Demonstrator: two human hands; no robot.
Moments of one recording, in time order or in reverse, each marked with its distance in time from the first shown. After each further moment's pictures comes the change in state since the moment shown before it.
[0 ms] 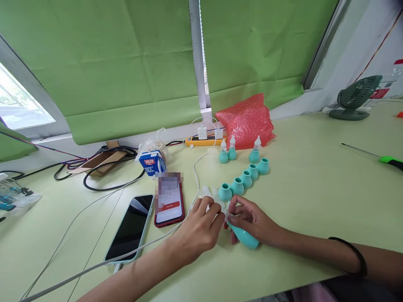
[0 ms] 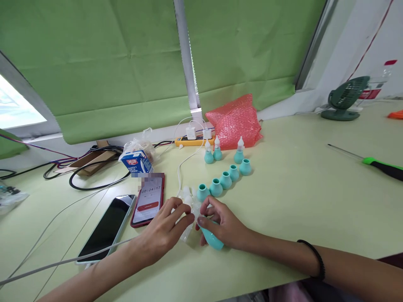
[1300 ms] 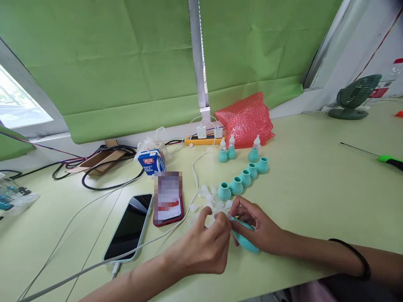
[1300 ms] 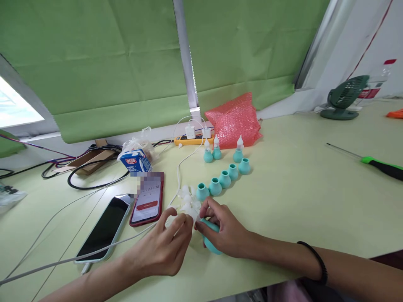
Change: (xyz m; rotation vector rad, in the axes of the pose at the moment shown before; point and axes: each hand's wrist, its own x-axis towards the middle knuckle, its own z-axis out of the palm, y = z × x) left_hand 0.003 0.018 -0.008 0.308 0.089 0.196; right_hand -0.010 -0.011 0.010 -0.235 0.115 -0.106
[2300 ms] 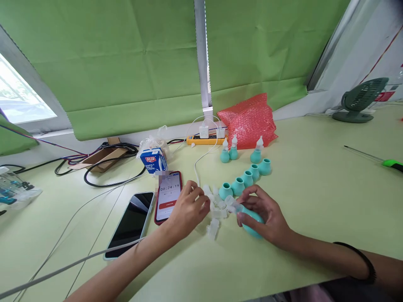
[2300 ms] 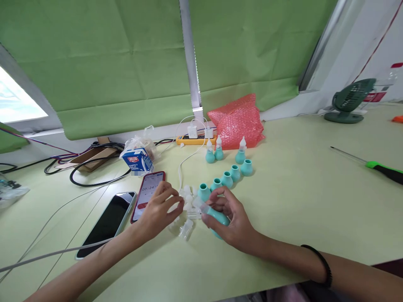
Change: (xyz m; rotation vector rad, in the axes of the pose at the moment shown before) left_hand -0.019 -0.032 0.042 -0.340 0.115 -0.476; right_hand 0.004 -0.006 -0.013 -0.015 0.234 -0.161
